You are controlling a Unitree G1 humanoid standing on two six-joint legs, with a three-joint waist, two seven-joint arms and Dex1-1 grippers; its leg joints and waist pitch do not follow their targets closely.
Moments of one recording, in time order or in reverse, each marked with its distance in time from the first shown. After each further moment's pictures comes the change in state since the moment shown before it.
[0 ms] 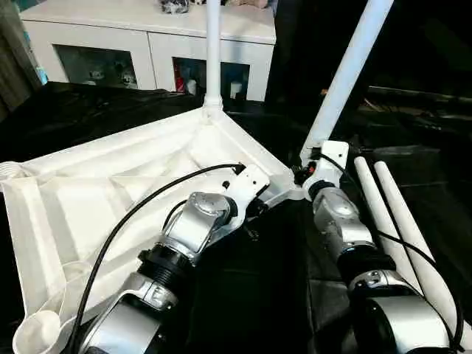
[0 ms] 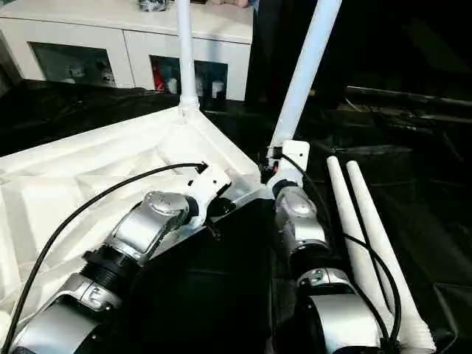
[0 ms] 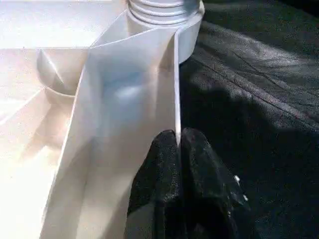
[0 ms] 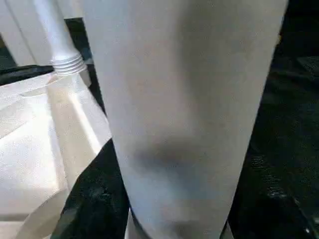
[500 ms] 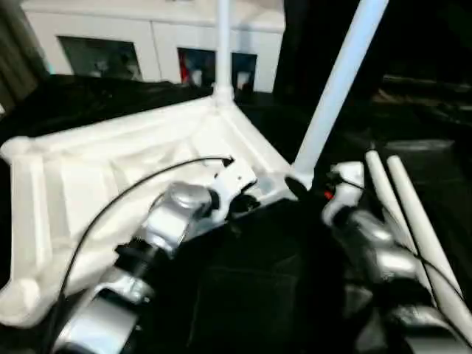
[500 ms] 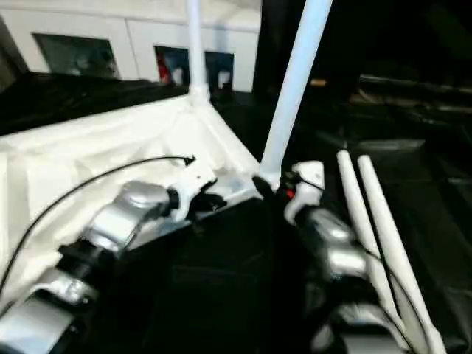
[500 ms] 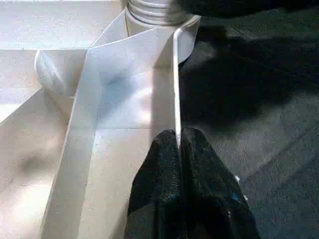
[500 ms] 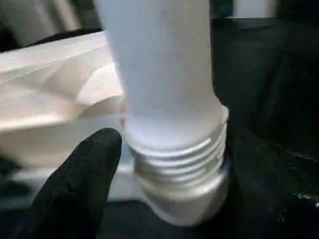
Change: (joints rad) left arm -0.014 0.160 -0.013 -0.011 -0.040 -0.142 -0.250; right arm 0.296 -0.214 0.075 -0.389 0.113 0.189 0.545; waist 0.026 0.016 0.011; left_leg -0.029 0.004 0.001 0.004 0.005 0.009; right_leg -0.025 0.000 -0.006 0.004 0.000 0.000
